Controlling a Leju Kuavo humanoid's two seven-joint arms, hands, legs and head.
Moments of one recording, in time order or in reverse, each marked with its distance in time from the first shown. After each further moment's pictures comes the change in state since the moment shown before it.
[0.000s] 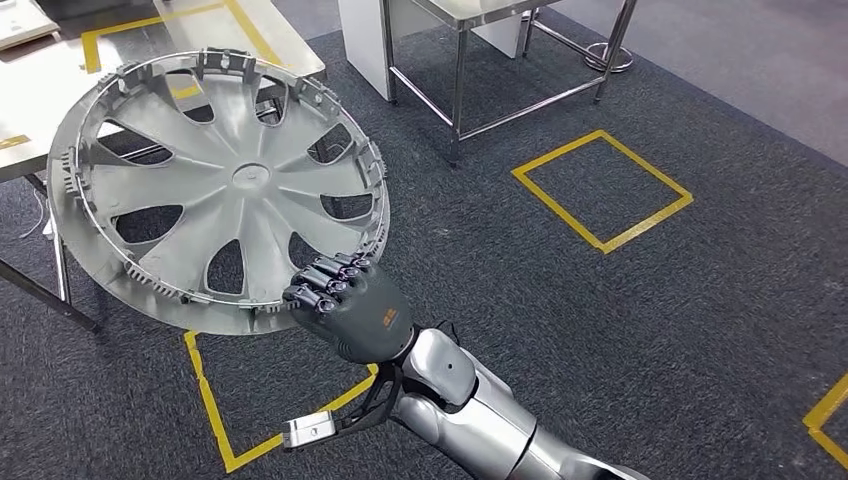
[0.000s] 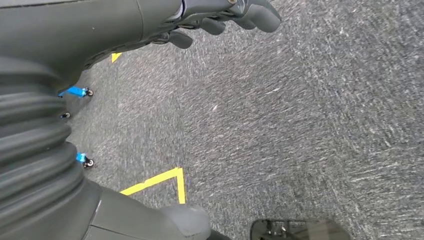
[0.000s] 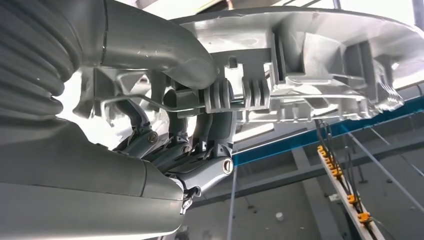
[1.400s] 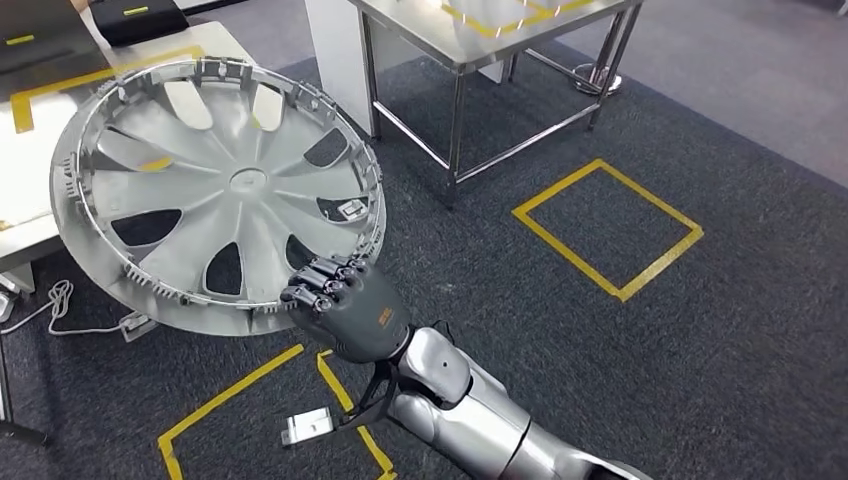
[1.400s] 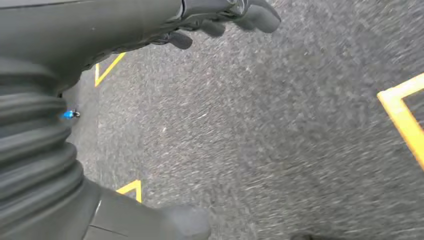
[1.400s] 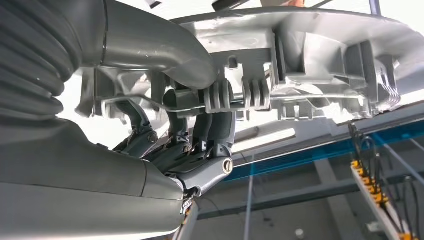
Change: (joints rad) left arm 0.013 0.004 0.013 0.004 0.000 0.011 0.029; right arm -0.012 0.004 0.000 0.043 -0.035 -0.022 -0.019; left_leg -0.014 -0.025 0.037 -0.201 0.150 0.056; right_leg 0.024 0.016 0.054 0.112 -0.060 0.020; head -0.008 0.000
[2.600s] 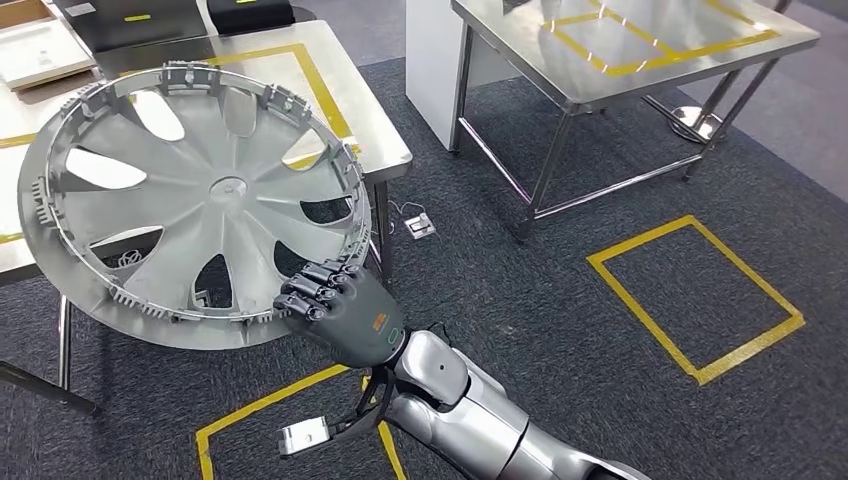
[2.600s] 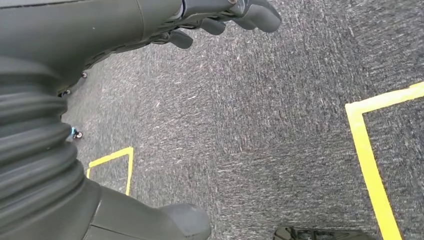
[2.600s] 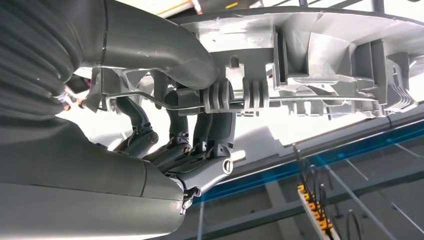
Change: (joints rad) left arm -0.007 -0.001 0.002 0.002 -0.013 -0.008 -0.004; right arm 0.004 -0.001 0.000 0.000 0.032 -0.002 -0.004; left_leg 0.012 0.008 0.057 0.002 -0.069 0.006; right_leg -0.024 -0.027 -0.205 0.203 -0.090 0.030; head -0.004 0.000
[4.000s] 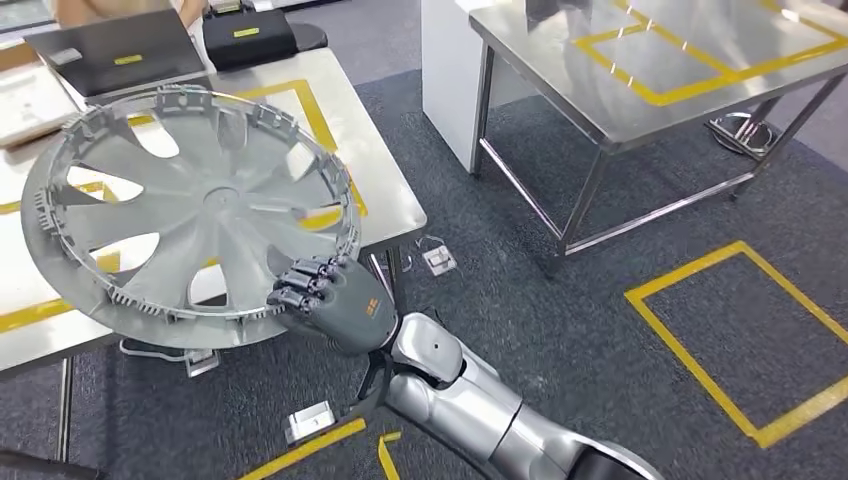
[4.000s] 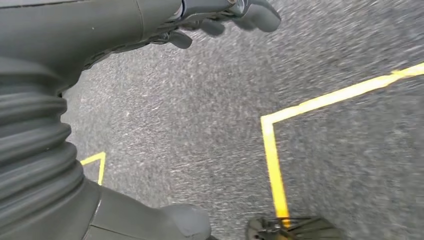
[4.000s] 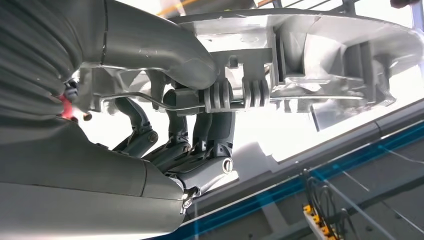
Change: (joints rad) left arm -0.010 0.013 0.000 -0.004 -0.019 -0.024 -0.057; right arm -0.086 -0.001 0.001 0.092 -0.124 0.060 -0.141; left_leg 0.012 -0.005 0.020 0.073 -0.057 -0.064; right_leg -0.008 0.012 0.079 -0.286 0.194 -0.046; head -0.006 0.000
